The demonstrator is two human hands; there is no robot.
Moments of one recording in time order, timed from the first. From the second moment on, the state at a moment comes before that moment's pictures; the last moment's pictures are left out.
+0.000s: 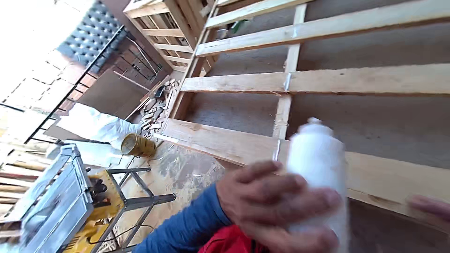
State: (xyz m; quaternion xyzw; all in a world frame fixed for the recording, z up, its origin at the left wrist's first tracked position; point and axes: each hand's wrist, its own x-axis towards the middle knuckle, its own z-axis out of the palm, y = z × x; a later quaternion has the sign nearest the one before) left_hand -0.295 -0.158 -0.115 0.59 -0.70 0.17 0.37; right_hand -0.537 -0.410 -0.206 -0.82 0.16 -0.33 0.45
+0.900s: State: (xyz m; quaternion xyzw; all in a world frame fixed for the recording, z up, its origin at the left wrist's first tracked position) left_hand -0.034 0.244 -0.176 0.63 -0.33 -0.10 0.70; right_hand -0.104 0.072 -0.195 -0.77 0.00 -0.10 0.63
